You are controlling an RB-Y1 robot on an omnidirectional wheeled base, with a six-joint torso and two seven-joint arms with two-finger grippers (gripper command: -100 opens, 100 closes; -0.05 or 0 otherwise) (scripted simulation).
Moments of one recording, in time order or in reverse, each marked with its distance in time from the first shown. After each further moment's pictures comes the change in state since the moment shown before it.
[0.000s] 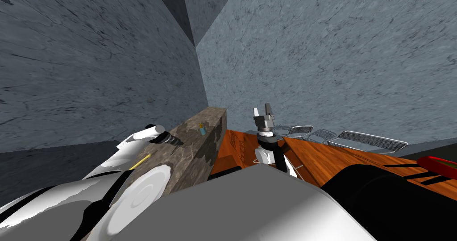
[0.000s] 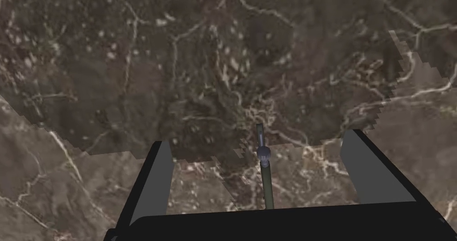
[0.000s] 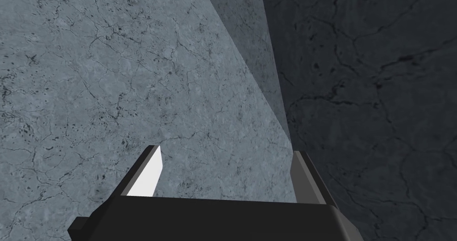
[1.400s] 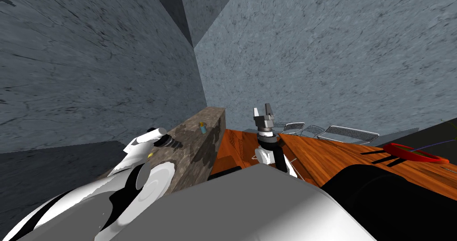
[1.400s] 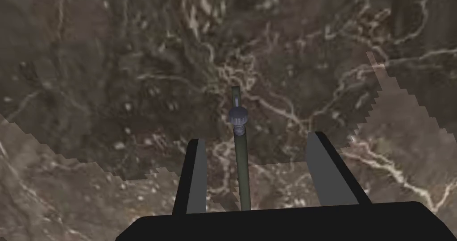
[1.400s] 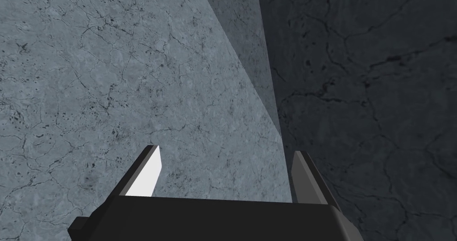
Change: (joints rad) left arm -0.003 -0.164 0.336 0.045 -0.346 0.091 -0.031; right arm 0.000 0.000 0.000 0.000 0.000 0.000 0.000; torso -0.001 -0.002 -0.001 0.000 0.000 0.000
